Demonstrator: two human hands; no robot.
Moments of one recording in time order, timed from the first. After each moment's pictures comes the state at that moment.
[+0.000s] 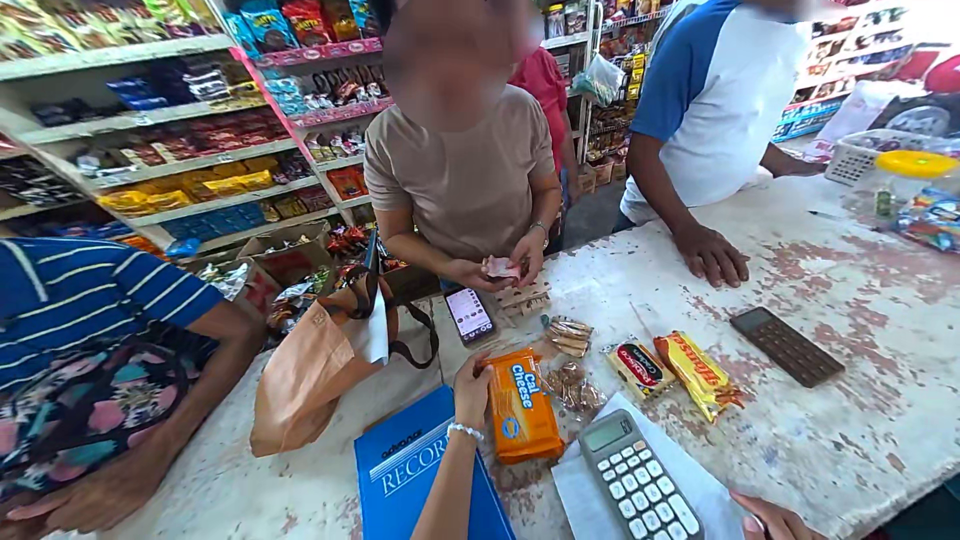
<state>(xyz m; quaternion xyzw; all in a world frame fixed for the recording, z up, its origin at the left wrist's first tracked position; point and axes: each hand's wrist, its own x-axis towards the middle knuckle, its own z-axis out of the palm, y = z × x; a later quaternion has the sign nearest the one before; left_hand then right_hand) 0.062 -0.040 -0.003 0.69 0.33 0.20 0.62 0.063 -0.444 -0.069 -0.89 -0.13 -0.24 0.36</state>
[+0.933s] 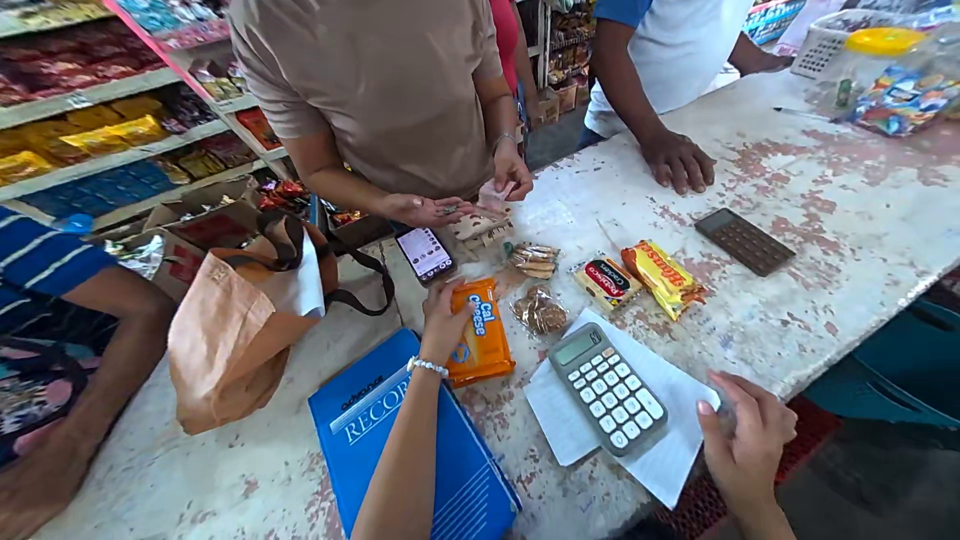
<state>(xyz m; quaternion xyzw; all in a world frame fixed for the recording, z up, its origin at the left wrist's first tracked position) 0.065 -0.031 -0.010 0.84 0.21 0.10 0.48 0.051 -0.440 -0.062 -0.88 -0.14 -0.31 0.34</state>
